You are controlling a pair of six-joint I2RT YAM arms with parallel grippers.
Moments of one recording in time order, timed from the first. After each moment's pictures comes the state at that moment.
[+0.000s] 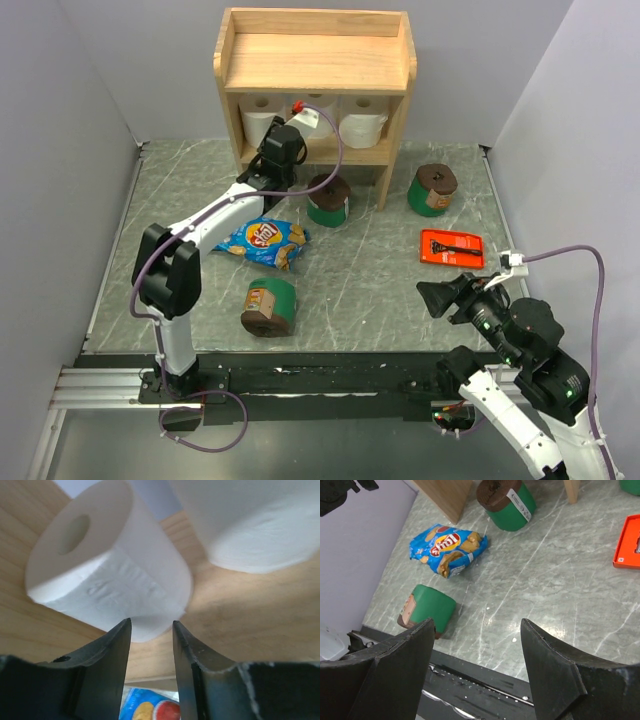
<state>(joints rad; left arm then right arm) -0.57 1.89 1.61 0.10 -0.62 0.39 0.55 0.22 0.85 -0.87 0.11 0.60</state>
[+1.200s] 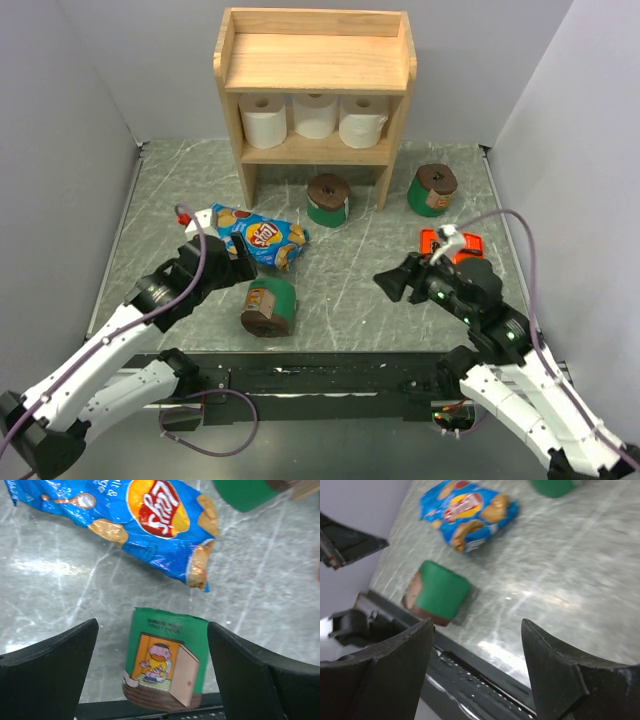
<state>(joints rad) -0.64 0.82 0.81 -0.67 -0.35 -0.72 0.56 0.48 0.69 -0.56 -0.10 0.59</state>
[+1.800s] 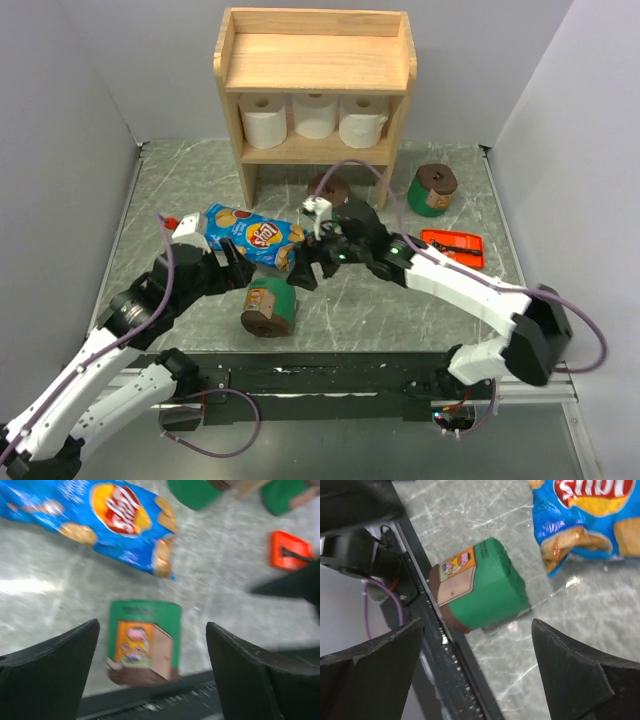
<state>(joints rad) -0.63 0.68 0.83 -0.70 -0.23 -0.68 0.84 1.31 1.03 -0.25 -0.38 0.25</state>
